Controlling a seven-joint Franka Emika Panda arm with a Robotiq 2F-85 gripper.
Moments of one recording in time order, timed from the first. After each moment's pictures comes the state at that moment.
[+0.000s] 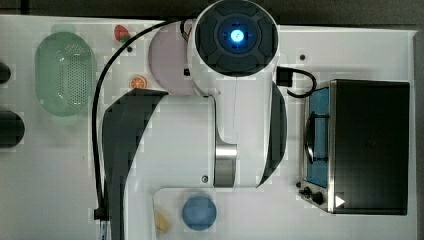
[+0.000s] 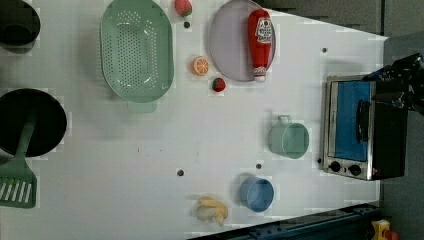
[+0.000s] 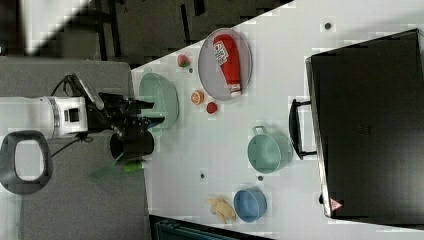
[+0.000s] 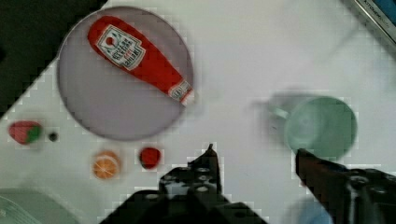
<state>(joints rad) 0.00 0.02 0.00 -1.79 0.01 0.23 0.04</state>
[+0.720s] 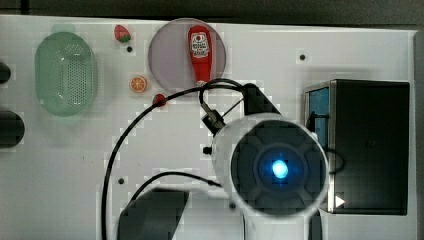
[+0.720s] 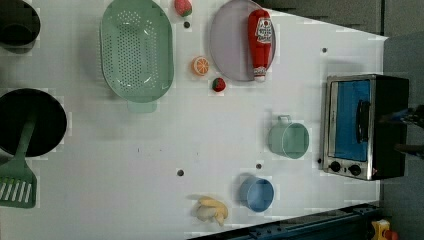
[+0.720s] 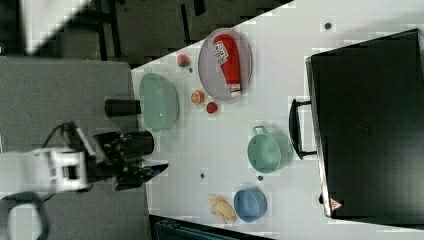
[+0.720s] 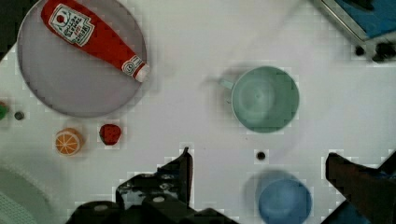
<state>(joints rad) -0.08 -0.27 0.02 -2.06 0.02 0.21 -0.03</state>
